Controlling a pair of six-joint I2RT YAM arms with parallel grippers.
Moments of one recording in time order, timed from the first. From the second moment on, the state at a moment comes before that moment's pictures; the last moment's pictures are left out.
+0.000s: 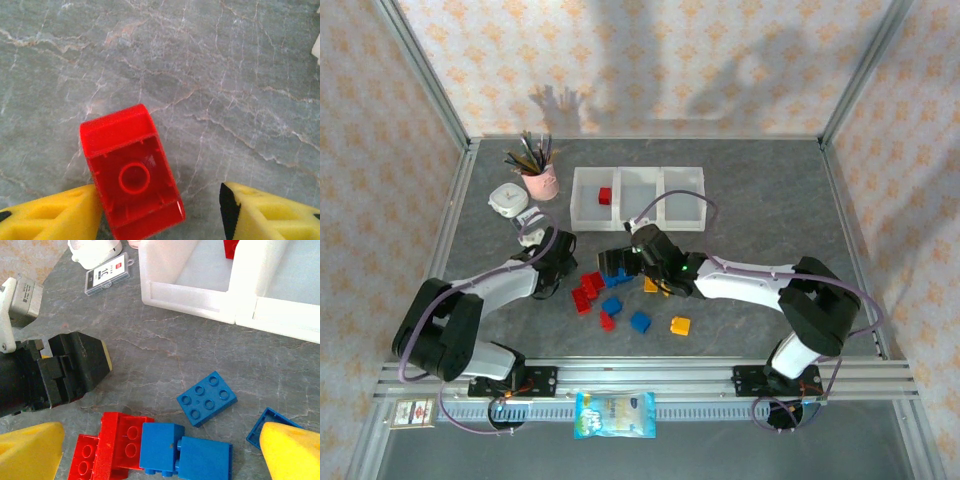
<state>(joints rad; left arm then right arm) -0.33 1.41 0.60 -0.27 -0.33 -0.91 0.95 1.60 0.93 0.06 0.09 0.56</state>
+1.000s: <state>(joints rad) -0.32 1.32 0.61 -0.26 -0.37 -0.82 0.90 1.55 0.93 0.06 0.09 0.58</state>
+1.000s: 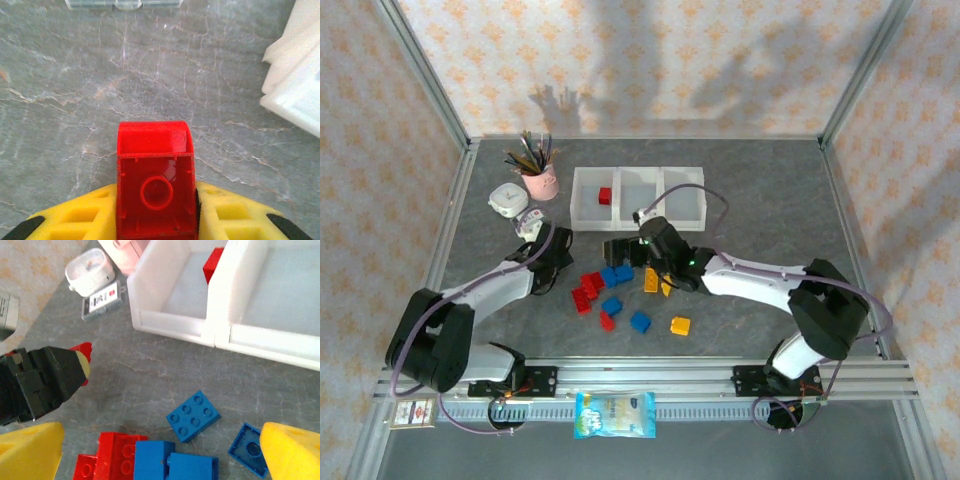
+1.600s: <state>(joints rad) -0.44 1.39 1.02 -0.34 -0.38 -0.61 0.80 1.46 0.93 0.07 0.08 0.63</state>
